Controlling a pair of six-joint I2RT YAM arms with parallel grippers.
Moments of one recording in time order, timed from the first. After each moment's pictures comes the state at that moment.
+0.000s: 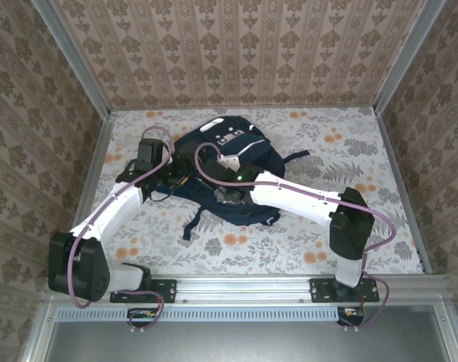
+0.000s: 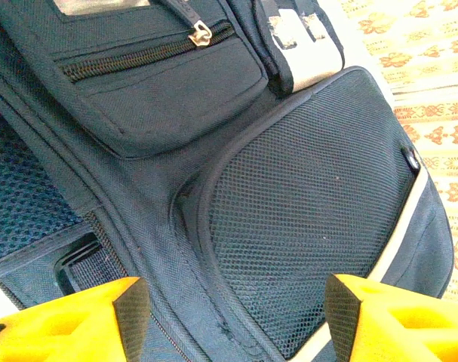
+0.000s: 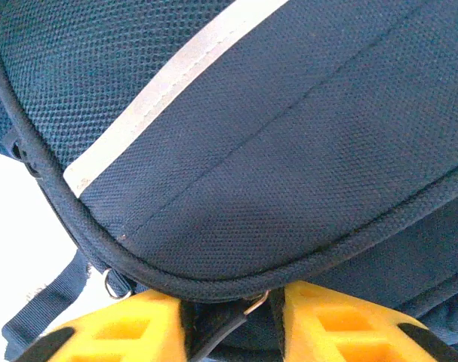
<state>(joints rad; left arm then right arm) -0.31 1.30 0.90 -0.32 0.45 -0.88 0.98 1.84 1.61 -0.93 0.44 0.79</state>
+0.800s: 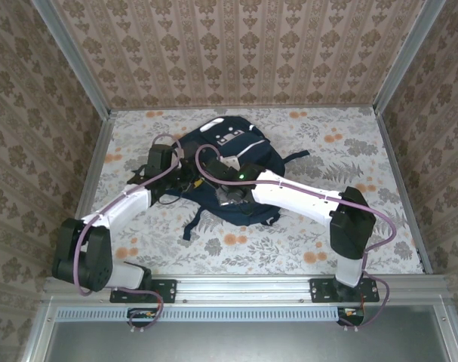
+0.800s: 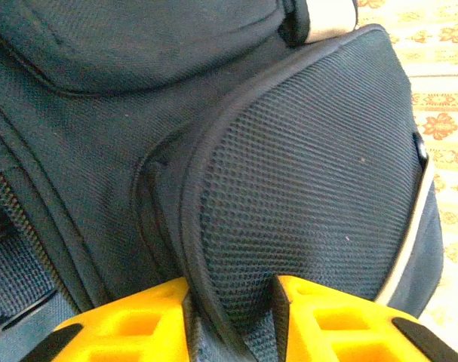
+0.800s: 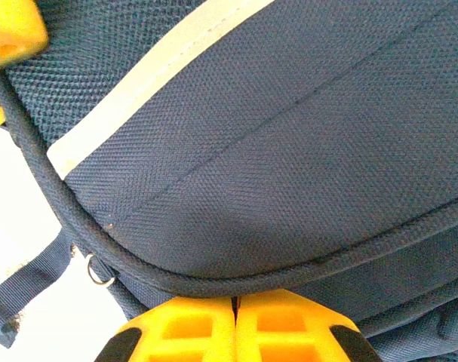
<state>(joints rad) -0.36 1.38 0.81 -0.12 0.53 -1.06 0.95 1.82 1.57 -0.91 0.38 0.69</state>
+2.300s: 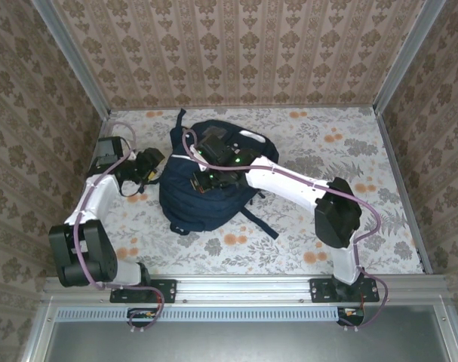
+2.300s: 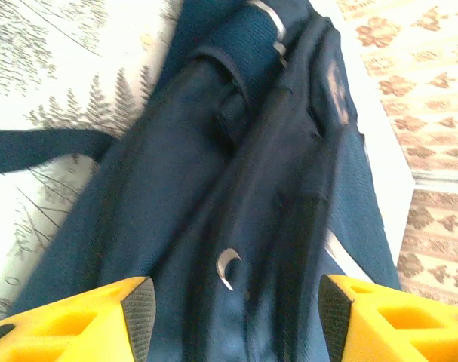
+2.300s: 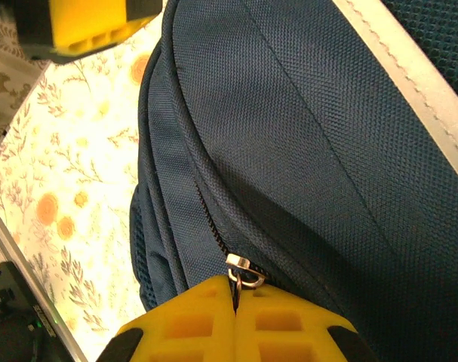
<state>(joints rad) 0.08 1.38 0.95 -0.43 0.61 -0.72 0.86 1.97 1.75 -0.64 -0.17 0.38</state>
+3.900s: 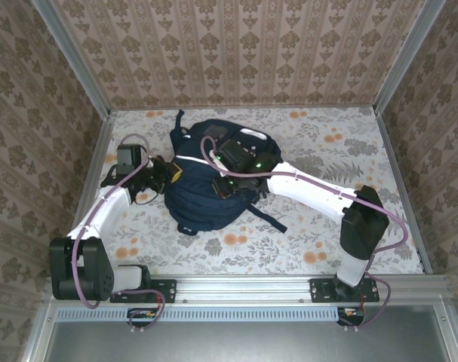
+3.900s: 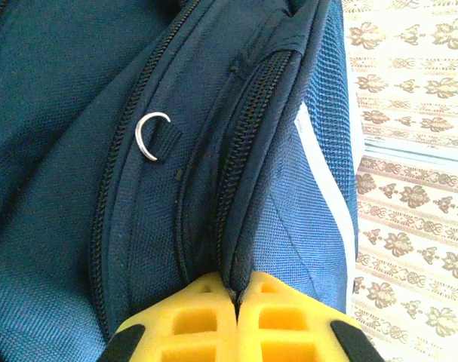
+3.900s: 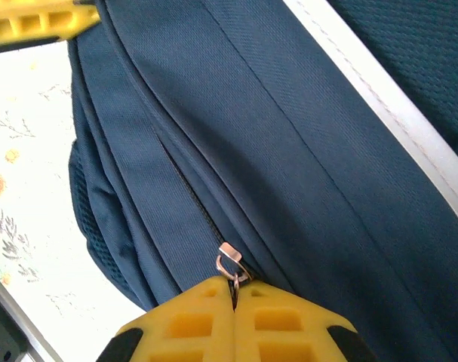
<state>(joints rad) -0.09 1.28 0.84 -0.34 0.62 -1.02 0.83 1.74 1.51 -0.71 -0.06 0.31</state>
